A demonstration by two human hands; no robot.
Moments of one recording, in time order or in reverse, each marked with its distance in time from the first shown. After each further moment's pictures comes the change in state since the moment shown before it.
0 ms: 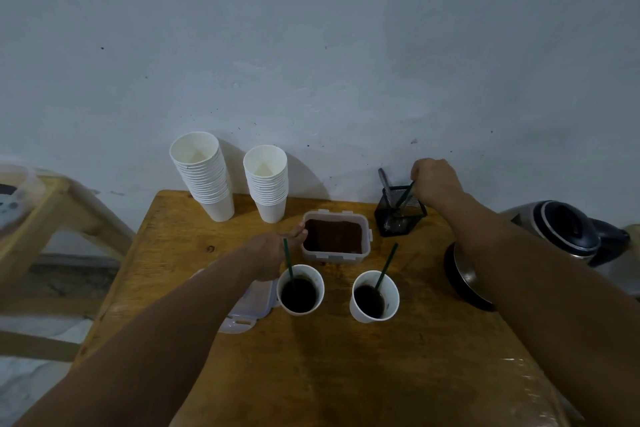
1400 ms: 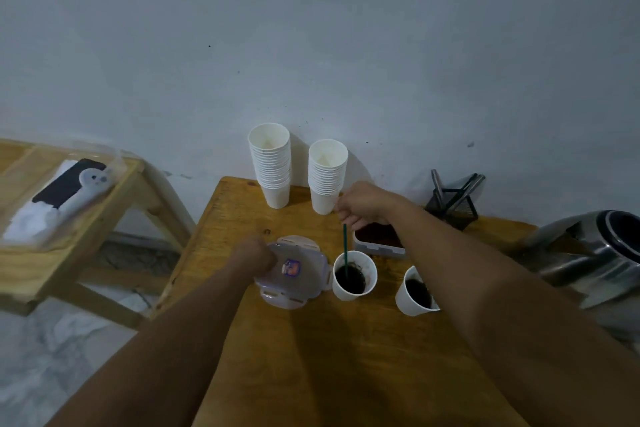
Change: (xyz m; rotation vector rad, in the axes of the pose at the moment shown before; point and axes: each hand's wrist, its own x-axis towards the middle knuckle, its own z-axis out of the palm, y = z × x) left_hand -0.058 -0.076 0.059 -0.628 0.173 -0.735; right_hand -0.078 -0.191 0.041 0.608 -0.662 -0.045
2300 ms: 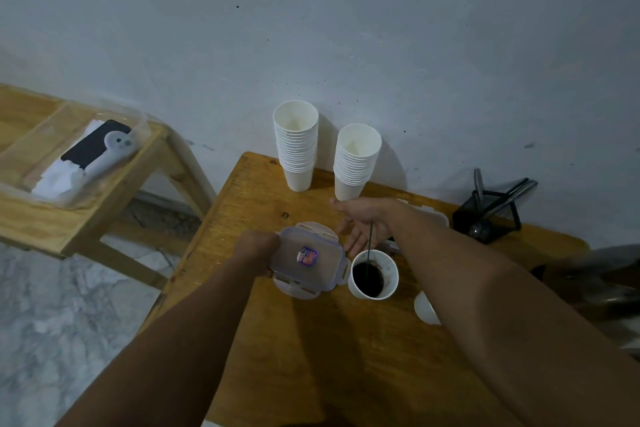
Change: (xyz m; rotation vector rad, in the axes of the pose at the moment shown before) left_hand 0.010 -0.020 0.008 -0.826 -0.059 -0.459; right_hand 0.058 0.007 0.040 0.047 -0.447 0.433
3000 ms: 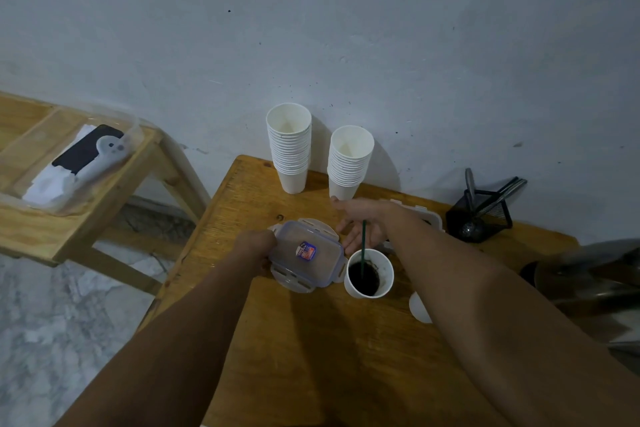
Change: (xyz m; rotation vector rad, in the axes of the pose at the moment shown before) left_hand 0.002 0.005 0.003 -0.082 -0.107 -0.015; right_hand -0.004 0.007 -0.002 0.191 0.053 -0.014
